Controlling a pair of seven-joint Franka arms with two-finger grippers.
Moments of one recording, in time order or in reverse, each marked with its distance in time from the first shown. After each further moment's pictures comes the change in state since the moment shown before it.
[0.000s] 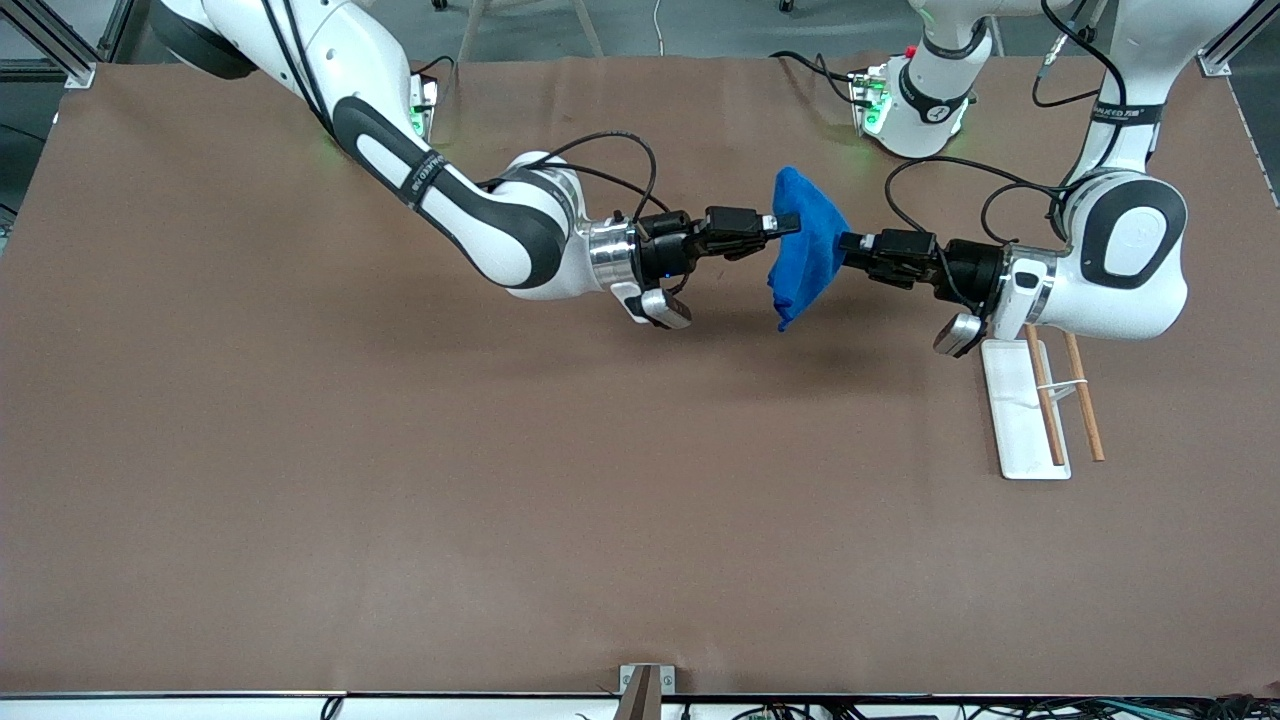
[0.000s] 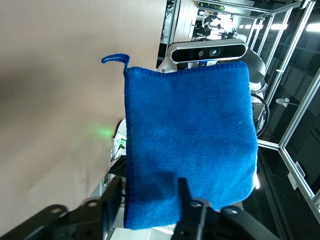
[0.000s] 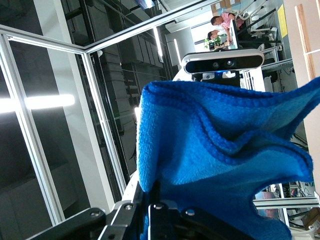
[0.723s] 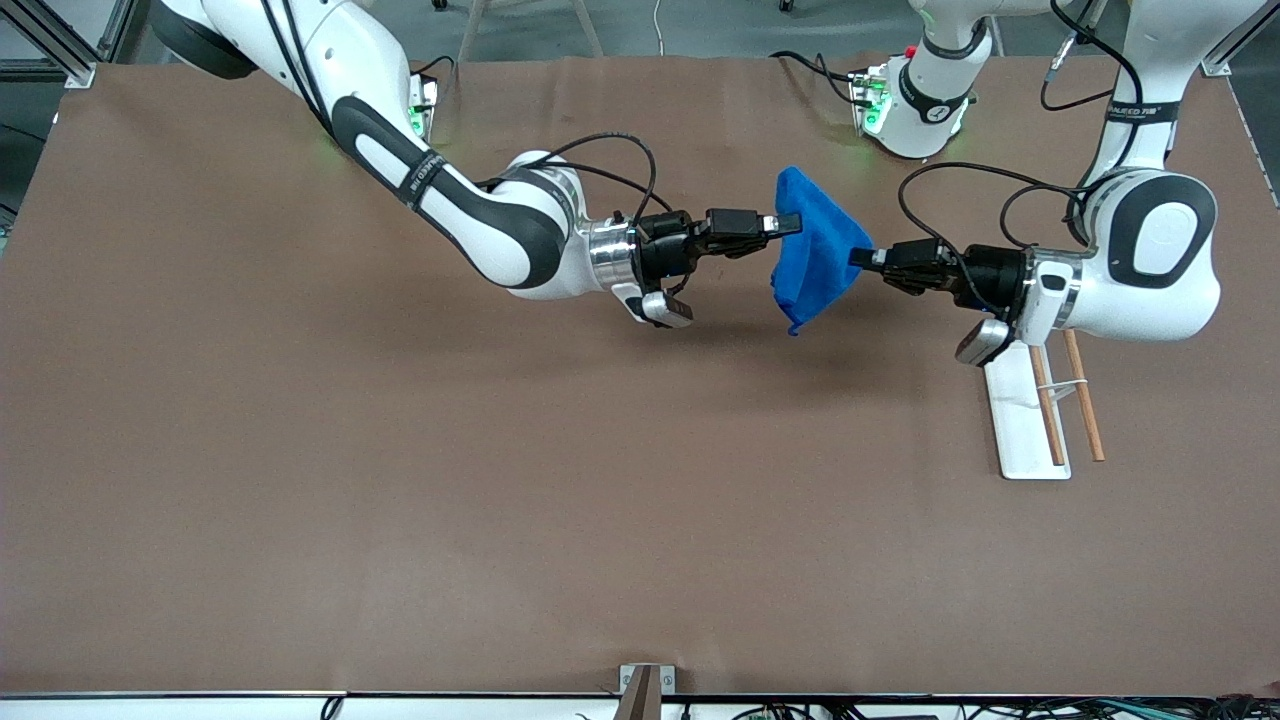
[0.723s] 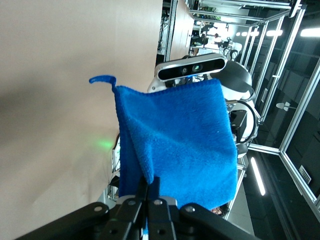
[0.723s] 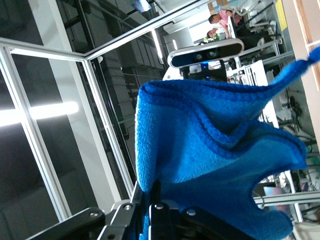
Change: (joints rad) left arm 0.007 0.000 0.030 0.060 -0.006 0.000 -0.009; right arm 0.001 0.000 0.000 0.016 0.011 0.003 0.111
